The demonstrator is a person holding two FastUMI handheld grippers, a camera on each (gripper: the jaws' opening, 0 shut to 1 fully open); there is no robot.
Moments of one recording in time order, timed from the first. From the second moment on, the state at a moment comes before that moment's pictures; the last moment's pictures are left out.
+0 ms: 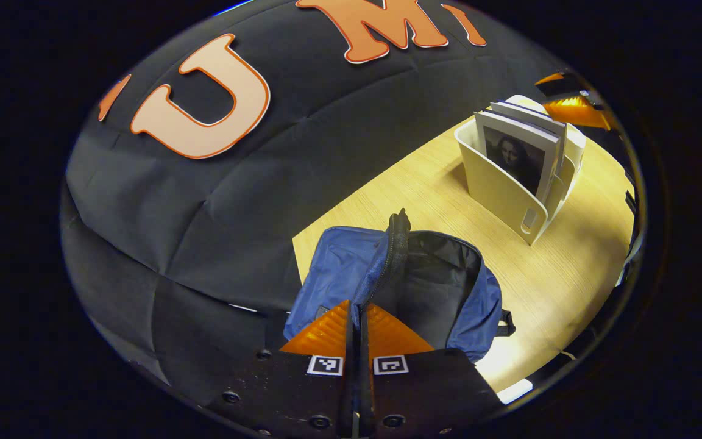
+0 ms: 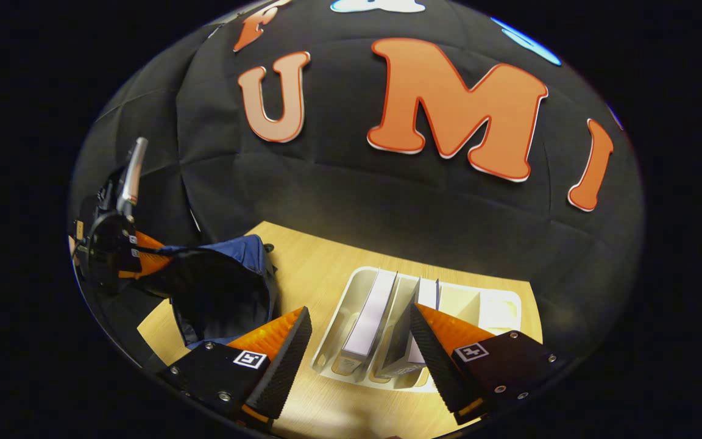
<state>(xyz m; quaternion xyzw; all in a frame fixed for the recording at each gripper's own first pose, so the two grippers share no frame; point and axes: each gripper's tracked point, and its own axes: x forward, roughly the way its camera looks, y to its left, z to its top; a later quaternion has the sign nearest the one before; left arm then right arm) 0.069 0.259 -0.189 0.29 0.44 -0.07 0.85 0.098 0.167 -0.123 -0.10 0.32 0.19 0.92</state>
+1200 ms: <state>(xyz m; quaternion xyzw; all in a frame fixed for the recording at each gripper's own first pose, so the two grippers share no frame) 0.089 0.290 -0.207 0.25 0.46 -0.11 0.84 0.131 0.163 -0.212 -0.07 0.67 0.08 0.73</state>
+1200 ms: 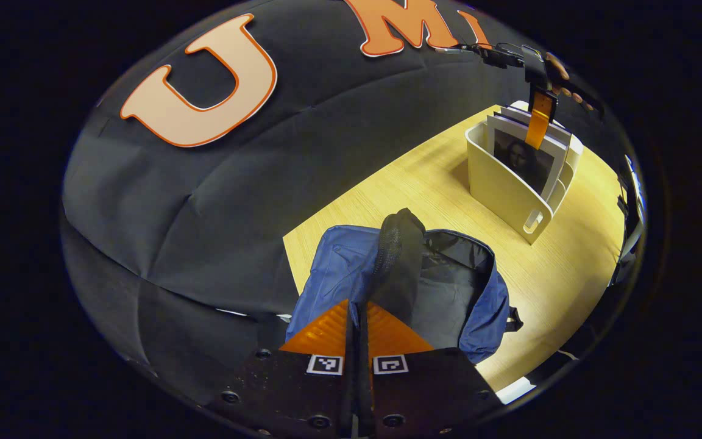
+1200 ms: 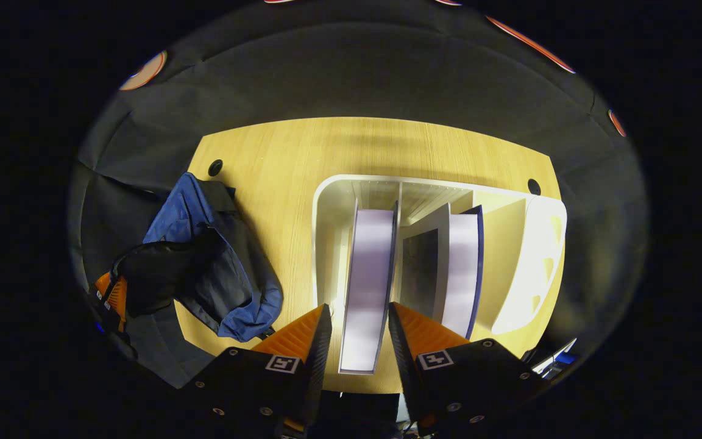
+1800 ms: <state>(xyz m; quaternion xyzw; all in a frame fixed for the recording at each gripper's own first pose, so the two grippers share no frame) 0.090 0.292 -0.219 0.25 0.47 -0.11 0.84 0.111 0.160 -0.174 -0.05 0.65 0.07 0.76</state>
